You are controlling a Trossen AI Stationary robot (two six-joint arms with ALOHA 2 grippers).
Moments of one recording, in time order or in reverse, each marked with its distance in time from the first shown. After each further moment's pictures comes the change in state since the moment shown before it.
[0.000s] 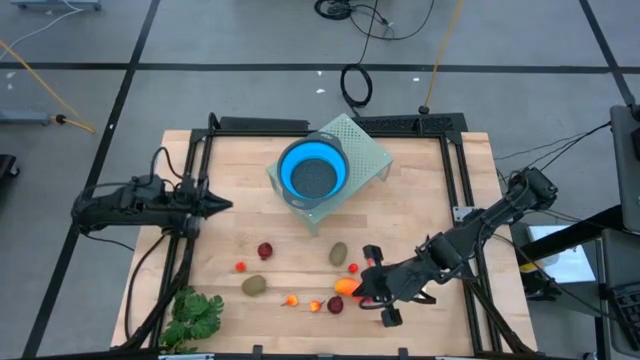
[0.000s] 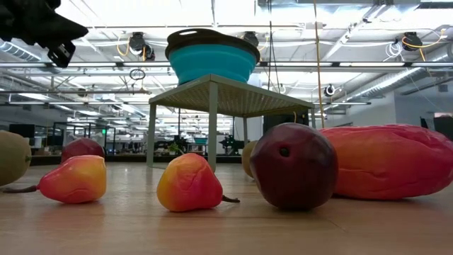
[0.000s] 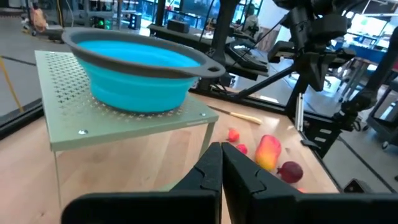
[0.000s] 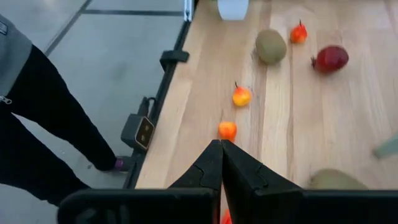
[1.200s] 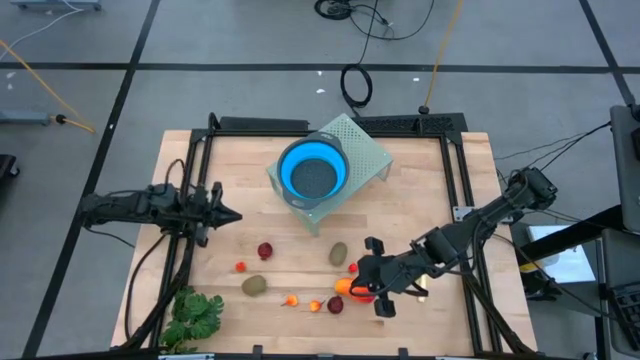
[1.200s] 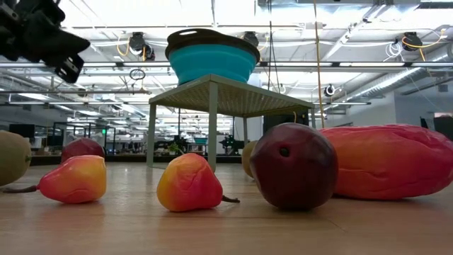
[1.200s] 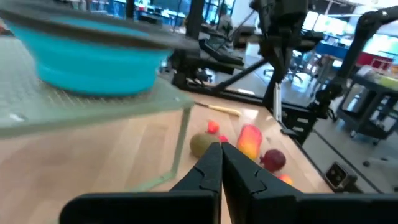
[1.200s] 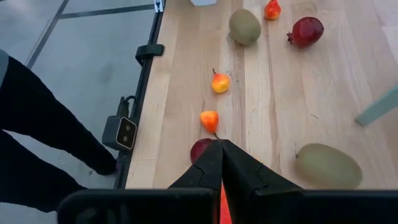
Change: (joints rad) left arm -0.095 -0.018 -0.190 0.205 0.027 -0.001; right arm -0.047 0.000 -0.001 -0.059 -0.004 0.101
